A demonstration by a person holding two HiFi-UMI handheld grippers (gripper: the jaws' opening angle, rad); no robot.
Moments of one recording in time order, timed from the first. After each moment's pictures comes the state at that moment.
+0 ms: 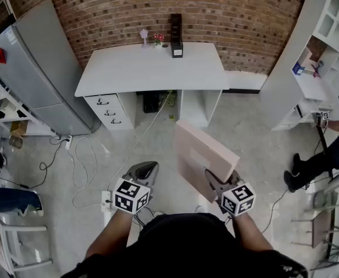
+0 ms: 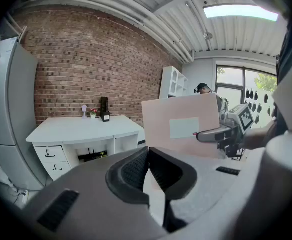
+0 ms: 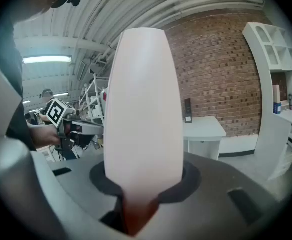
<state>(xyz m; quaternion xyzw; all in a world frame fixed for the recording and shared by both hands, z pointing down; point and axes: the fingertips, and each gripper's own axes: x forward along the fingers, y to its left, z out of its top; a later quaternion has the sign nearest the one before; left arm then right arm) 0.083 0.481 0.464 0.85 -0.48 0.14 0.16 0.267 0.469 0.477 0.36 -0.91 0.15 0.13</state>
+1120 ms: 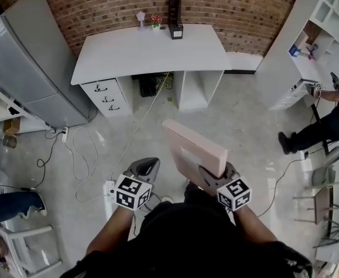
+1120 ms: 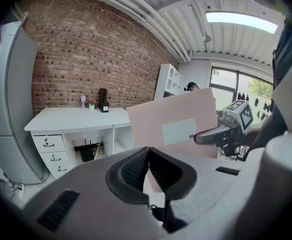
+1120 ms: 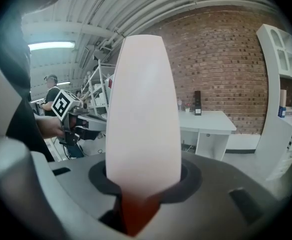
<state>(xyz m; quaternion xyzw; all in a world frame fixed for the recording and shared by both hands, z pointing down) 0.009 0.526 0.499 0.87 -0.43 0.15 0.19 0.163 0.529 0.500 0.34 -0.91 0.14 0.19</state>
